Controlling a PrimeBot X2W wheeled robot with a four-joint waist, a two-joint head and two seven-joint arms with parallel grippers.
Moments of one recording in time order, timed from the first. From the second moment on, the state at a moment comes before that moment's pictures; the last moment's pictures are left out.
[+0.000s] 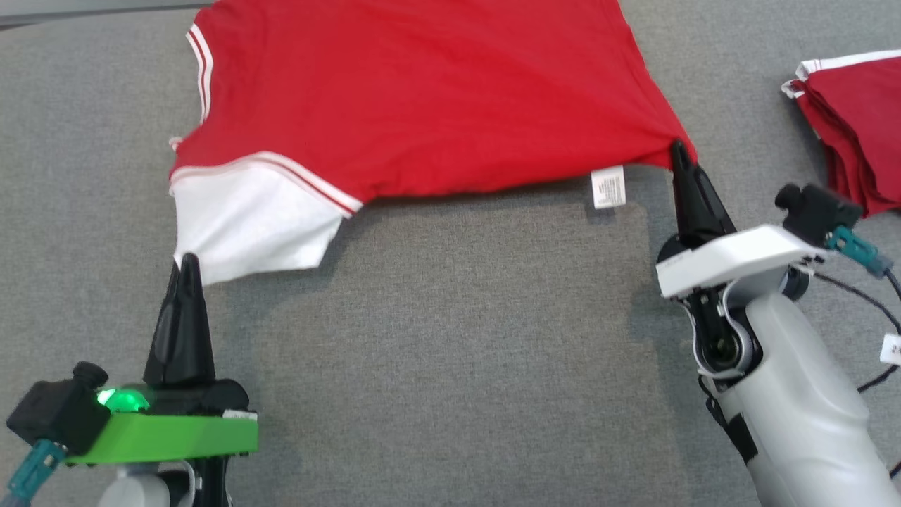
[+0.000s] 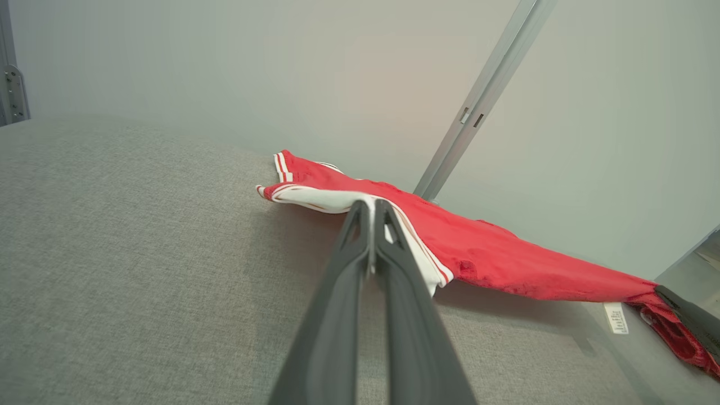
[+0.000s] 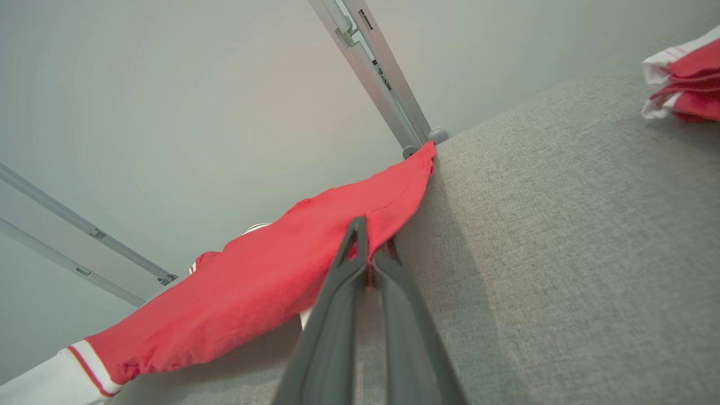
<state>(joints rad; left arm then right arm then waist) -0.07 0.16 -0.09 -0.06 -0.59 -0.11 -0.26 -0.54 -0.14 0.21 0.47 0.76 0.13 -0.26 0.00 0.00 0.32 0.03</state>
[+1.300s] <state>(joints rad) 0.46 0.15 -0.14 -0.15 -0.61 -0.03 -0.21 0.20 -0.06 0.07 0.09 0.61 0.13 -0.12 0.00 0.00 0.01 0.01</state>
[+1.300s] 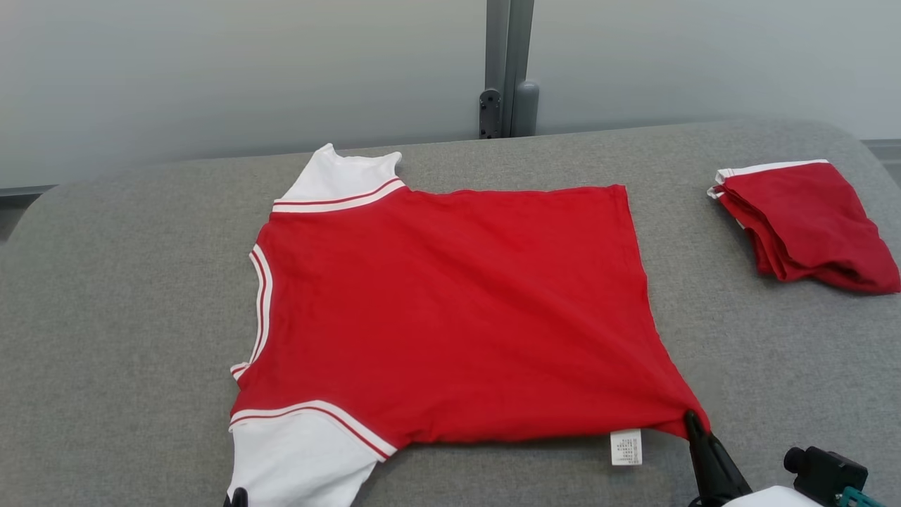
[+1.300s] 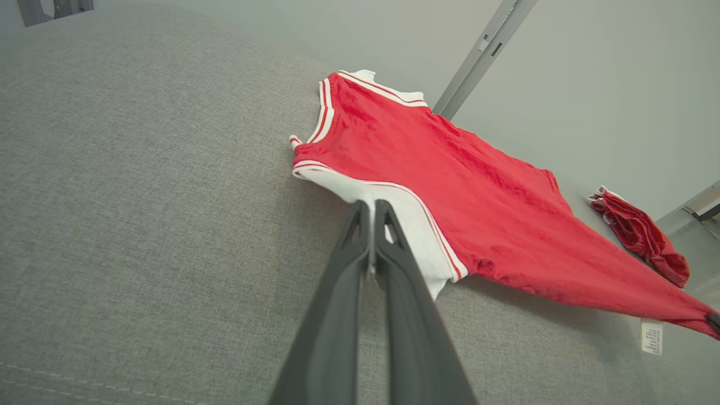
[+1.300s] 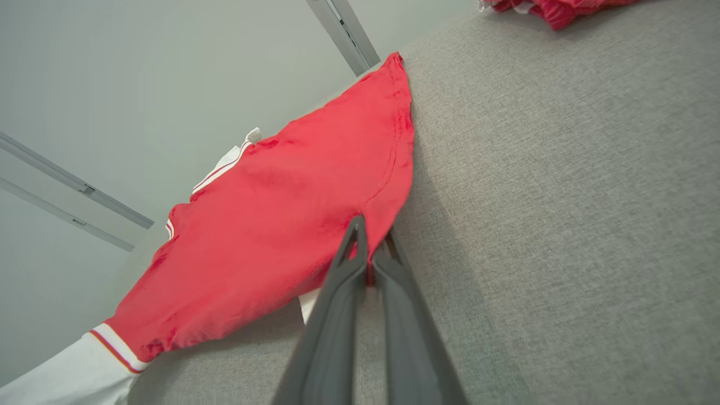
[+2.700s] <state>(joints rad) -0.26 0.11 -0.15 0.33 -0.59 -0.11 -0.26 -0.09 -0.05 0.17 0.38 0.88 0.13 -0.18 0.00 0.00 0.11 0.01</state>
